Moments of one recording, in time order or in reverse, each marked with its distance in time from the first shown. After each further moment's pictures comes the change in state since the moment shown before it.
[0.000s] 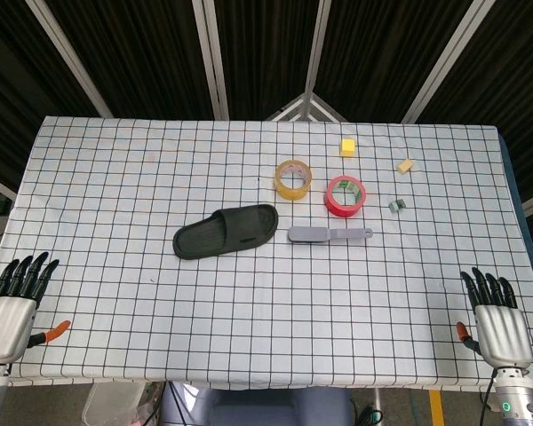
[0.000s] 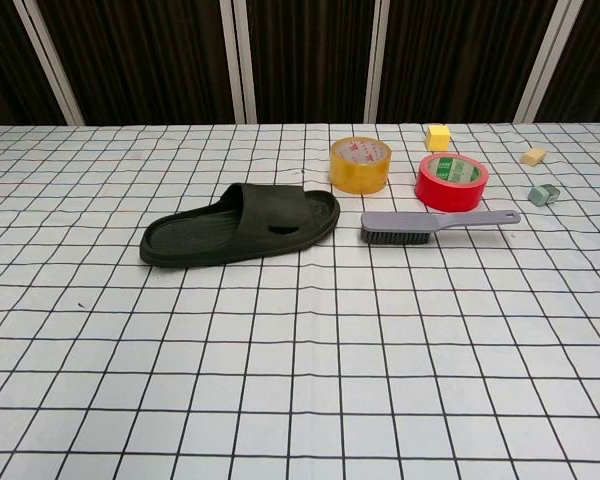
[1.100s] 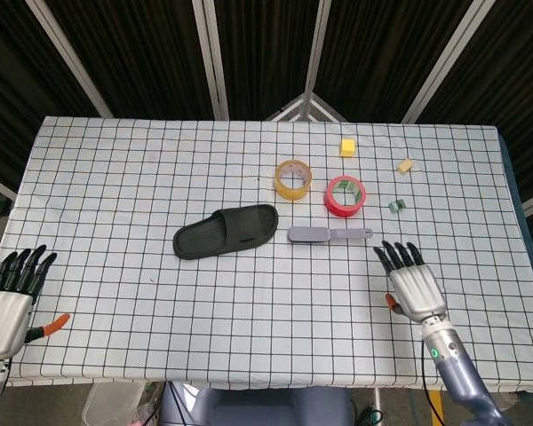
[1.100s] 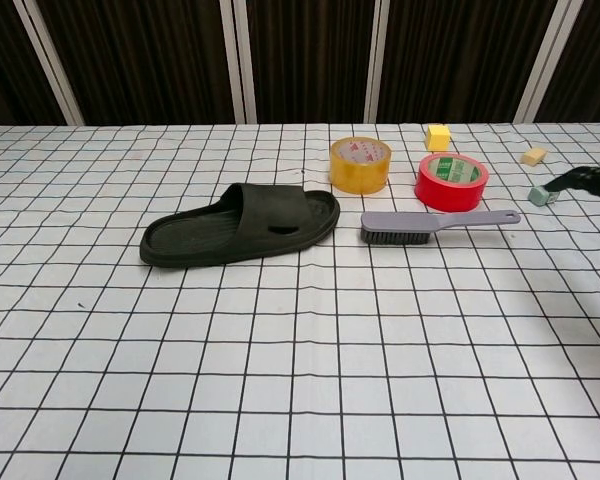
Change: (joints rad) left arm -0.014 -0.007 -0.022 0.041 0.024 0.031 -0.080; right arm 0.321 -0.099 0.129 -0.105 0.204 -0.360 -0.283
